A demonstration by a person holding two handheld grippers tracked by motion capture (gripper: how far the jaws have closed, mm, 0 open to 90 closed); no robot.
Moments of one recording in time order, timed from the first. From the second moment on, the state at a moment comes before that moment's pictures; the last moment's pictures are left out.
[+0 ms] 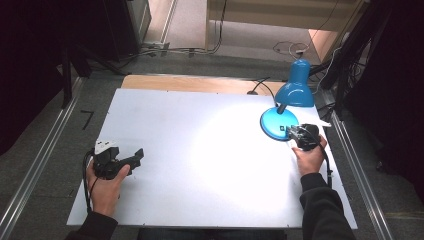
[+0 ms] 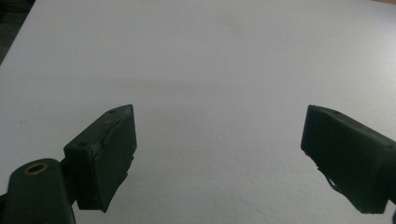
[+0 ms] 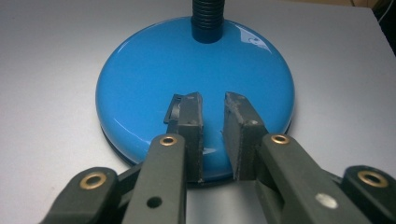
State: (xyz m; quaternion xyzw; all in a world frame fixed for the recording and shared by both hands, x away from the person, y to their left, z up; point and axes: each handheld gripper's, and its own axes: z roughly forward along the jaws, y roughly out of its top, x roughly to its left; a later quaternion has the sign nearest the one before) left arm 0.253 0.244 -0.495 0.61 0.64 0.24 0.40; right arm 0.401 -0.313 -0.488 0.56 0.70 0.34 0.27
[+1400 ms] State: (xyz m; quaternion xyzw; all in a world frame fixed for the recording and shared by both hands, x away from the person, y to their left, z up) left arm 0.254 0.242 -0.496 0.61 0.64 0.24 0.40; right arm 0.415 -0.296 -0.493 0.55 0.70 0.35 0.28
